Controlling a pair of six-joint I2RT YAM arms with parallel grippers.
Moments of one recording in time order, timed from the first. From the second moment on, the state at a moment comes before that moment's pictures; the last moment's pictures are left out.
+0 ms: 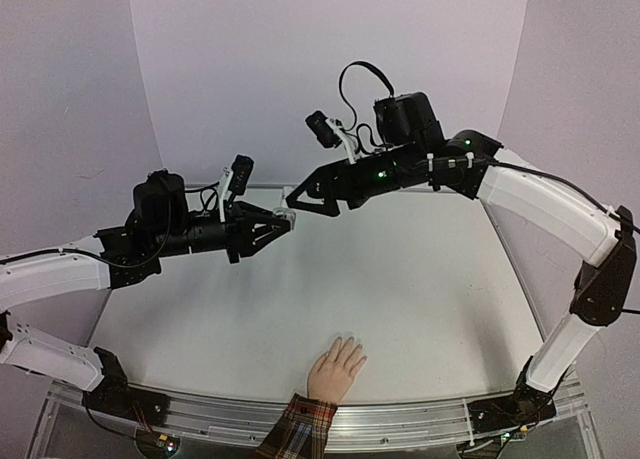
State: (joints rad) left arm -0.84 1.16 0.84 0.23 0.40 -0.24; right arm 0.90 1.69 1.78 -0.57 -0.46 0.20
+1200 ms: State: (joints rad) left arm -0.84 1.13 0.80 0.32 0.70 -0.29; right arm 0.89 1.79 1.85 -0.52 -0.90 0.16
